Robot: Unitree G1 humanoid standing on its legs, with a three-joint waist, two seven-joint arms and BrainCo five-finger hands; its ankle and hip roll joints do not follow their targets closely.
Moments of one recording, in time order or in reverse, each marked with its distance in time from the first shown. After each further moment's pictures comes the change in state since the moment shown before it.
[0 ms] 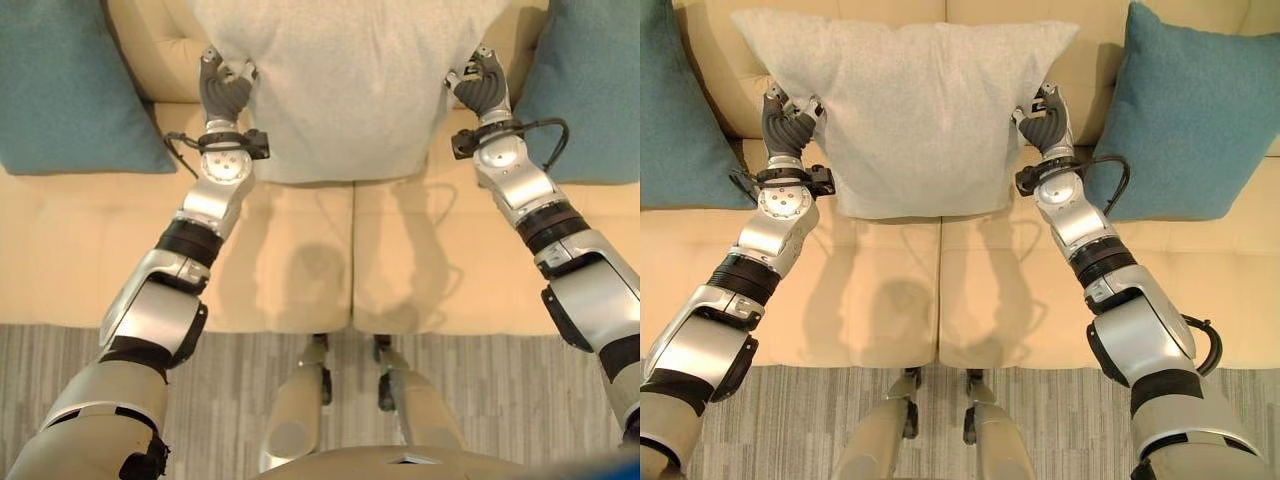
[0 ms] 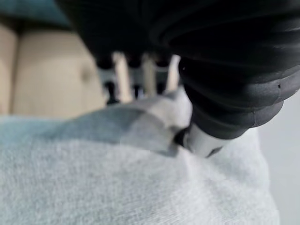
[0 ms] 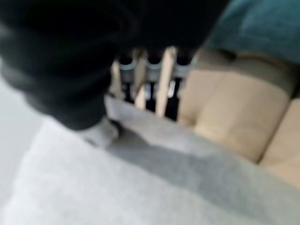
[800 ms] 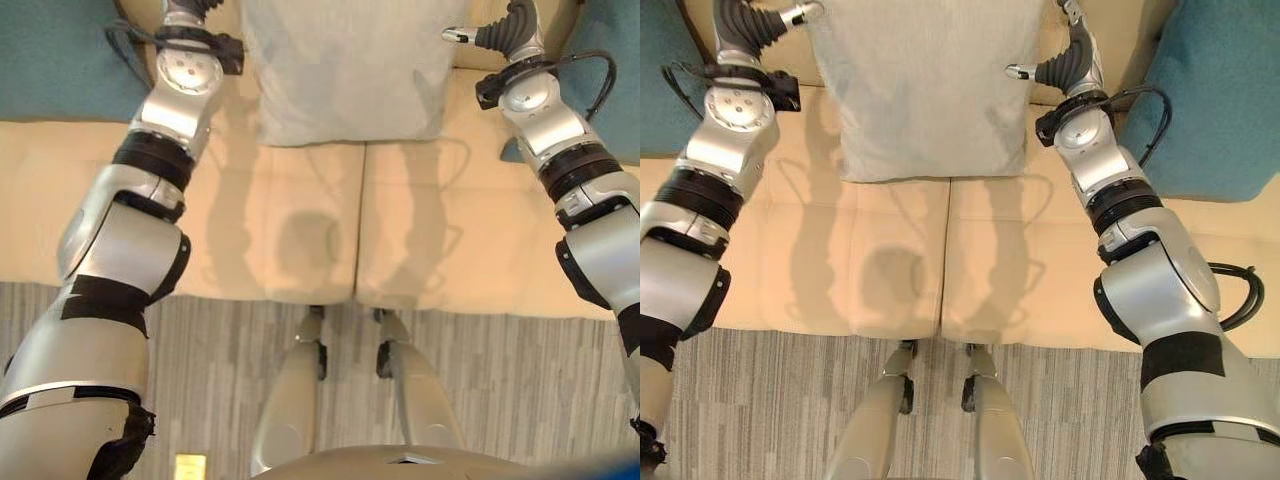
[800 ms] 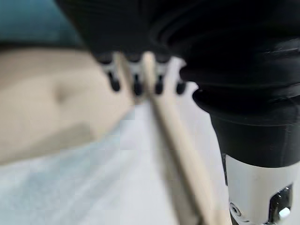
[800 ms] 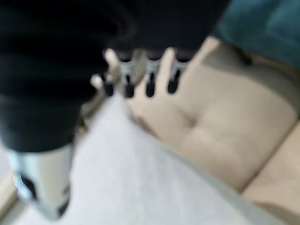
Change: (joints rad) left arm -0.372 0.106 -0.159 0.262 -0.037 -0.016 -0.100; right arm -0.248 -0.056 0.112 0.239 0.039 -0.019 0.050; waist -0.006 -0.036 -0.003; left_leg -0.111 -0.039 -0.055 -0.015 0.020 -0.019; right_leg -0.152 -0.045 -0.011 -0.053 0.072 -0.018
